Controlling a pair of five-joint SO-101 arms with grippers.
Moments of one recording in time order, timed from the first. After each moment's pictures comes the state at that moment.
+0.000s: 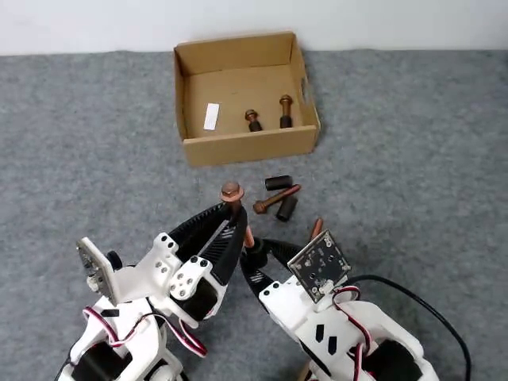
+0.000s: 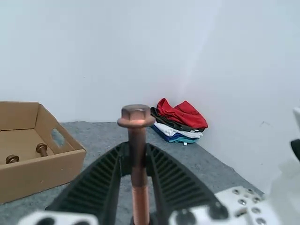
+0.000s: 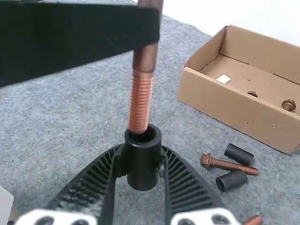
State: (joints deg) left arm 36.4 -103.5 73.5 42.1 30.5; right arm -44.4 -97.4 64.4 64.4 1.0
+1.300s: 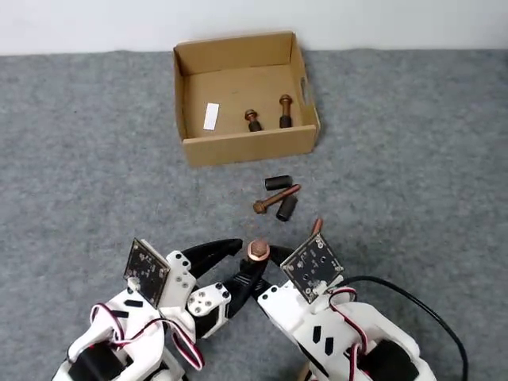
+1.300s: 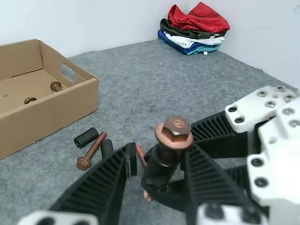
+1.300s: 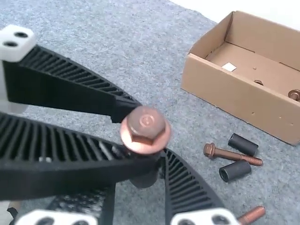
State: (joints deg) left arm 42.9 -104.0 73.5 63.4 18.0; right arm -44.5 -97.6 65.8 65.8 1.4
